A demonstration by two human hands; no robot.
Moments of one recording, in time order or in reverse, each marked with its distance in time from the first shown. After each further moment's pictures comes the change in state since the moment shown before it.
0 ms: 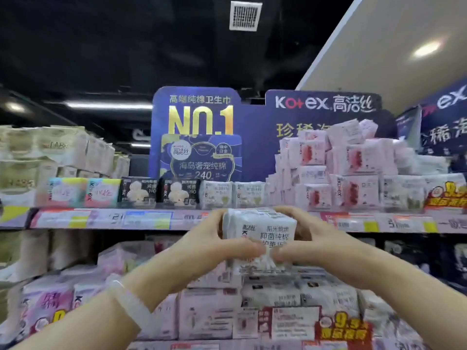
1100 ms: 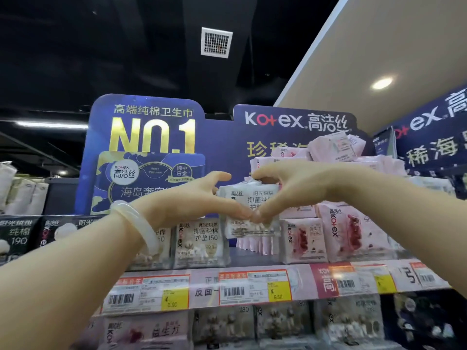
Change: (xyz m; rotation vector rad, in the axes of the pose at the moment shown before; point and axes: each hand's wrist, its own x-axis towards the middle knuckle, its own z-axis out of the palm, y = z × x) left_hand 0.219 0.019 -0.013 0.398 -0.108 0.032; right_hand 0.139 -0.020 -0.130 -0.958 0.140 0.036
